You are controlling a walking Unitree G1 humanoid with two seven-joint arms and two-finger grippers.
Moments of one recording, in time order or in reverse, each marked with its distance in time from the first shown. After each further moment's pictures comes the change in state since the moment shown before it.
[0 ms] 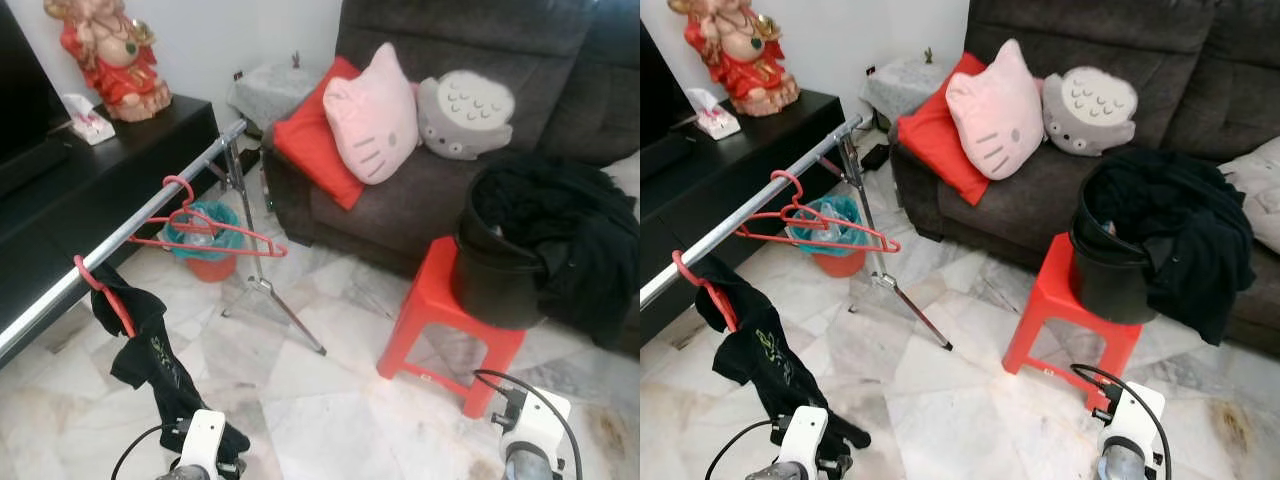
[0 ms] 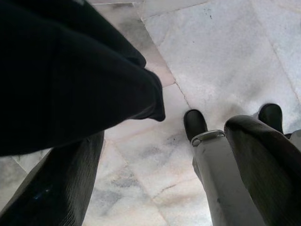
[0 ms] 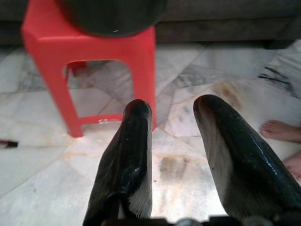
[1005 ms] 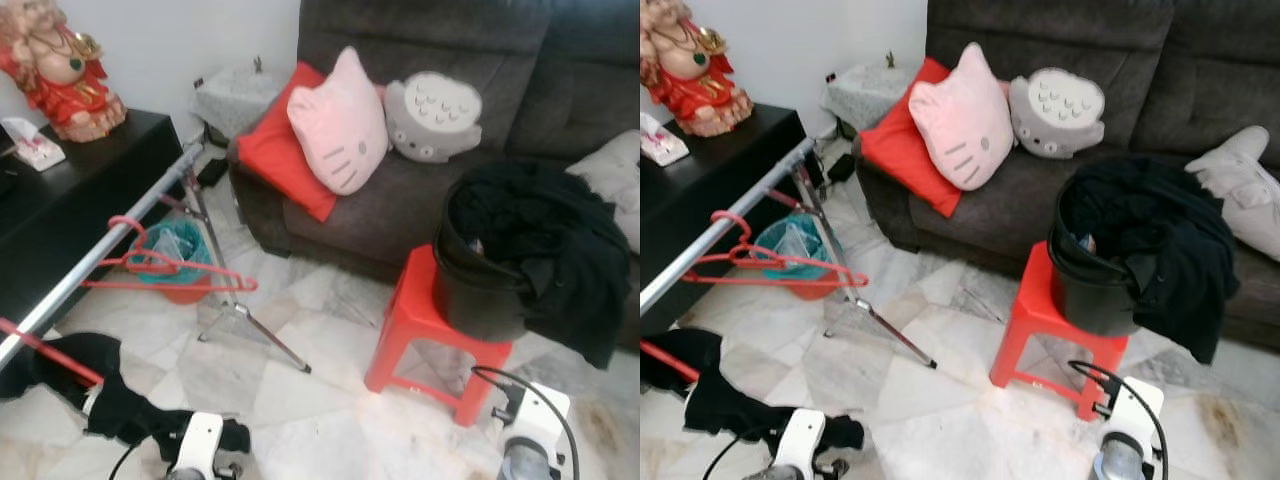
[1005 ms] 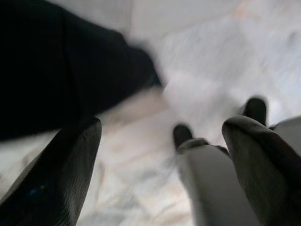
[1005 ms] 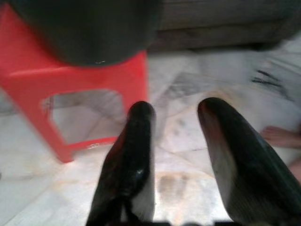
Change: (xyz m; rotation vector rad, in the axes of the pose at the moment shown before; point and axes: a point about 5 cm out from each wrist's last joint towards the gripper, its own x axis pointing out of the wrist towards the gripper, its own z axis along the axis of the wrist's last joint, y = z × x) left arm 0.001 -0.010 -0.003 0.005 0.014 -0.037; right arm 0.002 -0.012 0.001 -0.030 -0.014 -0.061
